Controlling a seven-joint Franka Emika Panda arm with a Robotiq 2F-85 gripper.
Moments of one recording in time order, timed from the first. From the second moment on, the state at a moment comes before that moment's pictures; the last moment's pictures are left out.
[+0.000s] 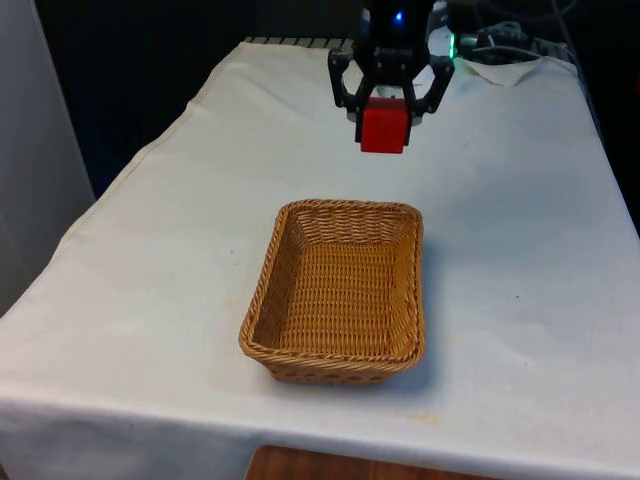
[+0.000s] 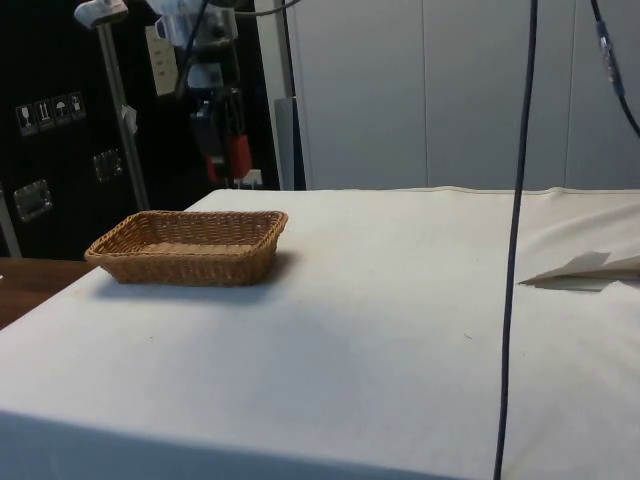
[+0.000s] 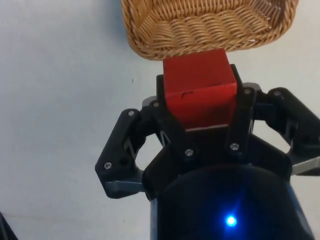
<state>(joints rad) 0.20 0.37 -0.21 -1.83 -0.05 2.22 -0.10</state>
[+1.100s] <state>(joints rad) 0.18 0.60 -0.22 -1.62 0.06 2.24 -0.09</state>
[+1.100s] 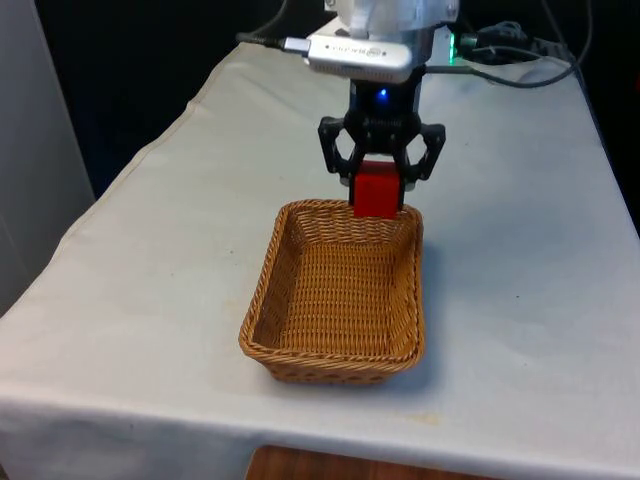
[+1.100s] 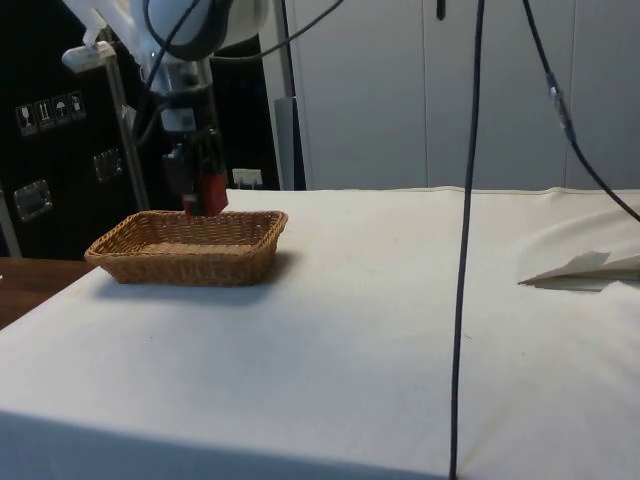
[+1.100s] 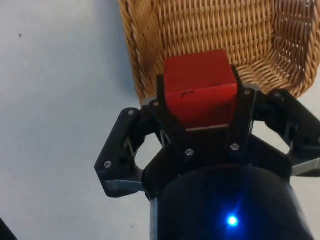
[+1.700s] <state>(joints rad) 0.16 0.68 -0.25 -1.56 0.11 2.24 -0.11</state>
